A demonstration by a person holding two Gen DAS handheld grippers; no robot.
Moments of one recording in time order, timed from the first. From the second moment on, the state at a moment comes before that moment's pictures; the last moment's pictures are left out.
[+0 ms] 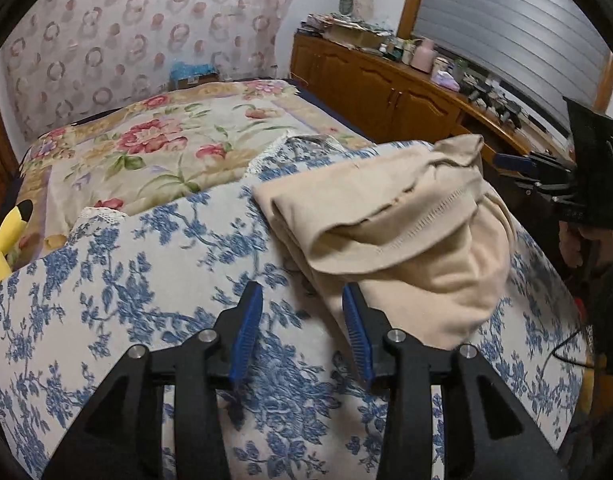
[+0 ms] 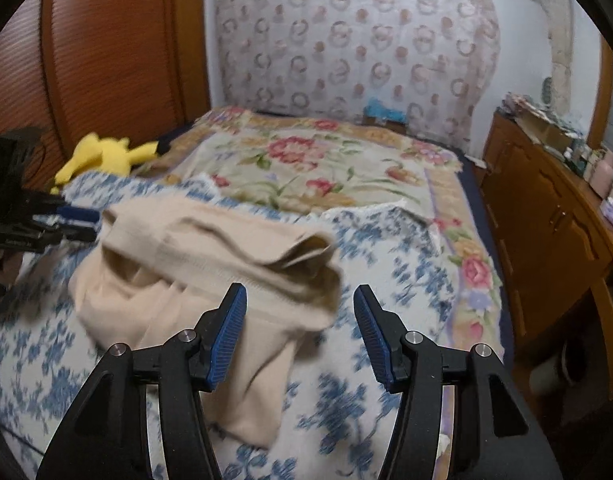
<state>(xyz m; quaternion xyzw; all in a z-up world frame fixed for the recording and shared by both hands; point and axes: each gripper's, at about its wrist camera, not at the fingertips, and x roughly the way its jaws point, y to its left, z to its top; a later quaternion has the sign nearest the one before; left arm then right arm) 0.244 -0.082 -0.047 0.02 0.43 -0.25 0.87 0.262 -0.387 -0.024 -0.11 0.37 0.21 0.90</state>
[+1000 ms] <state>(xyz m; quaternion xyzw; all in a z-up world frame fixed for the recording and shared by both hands) 0.329 -0.077 -0.033 -0.01 0.39 -0.20 0.90 0.355 -0.383 -0.023 -0.13 0.36 0.13 0.91</state>
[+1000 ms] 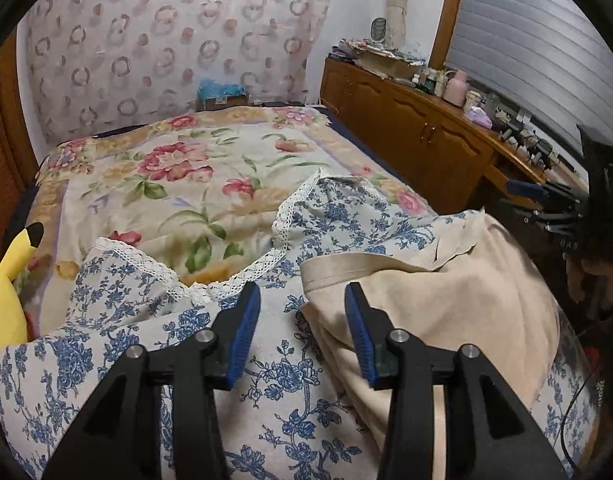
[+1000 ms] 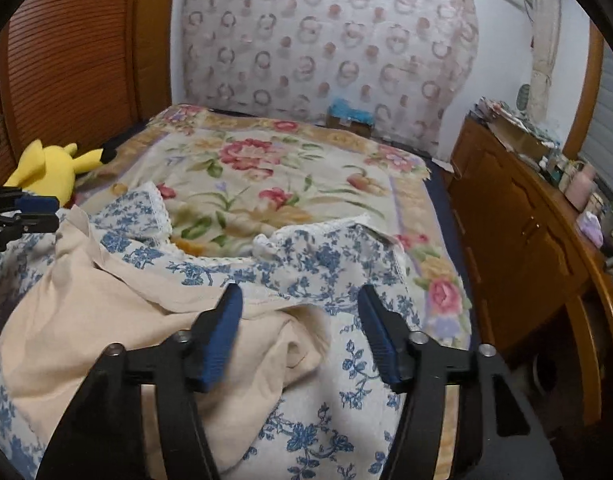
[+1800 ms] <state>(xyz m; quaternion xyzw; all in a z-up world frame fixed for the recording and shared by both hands) 0.322 -0.111 -0.074 0.03 0.43 -0.20 0.88 0.326 -0.372 -0.073 -0.03 0.44 0.18 0.88</state>
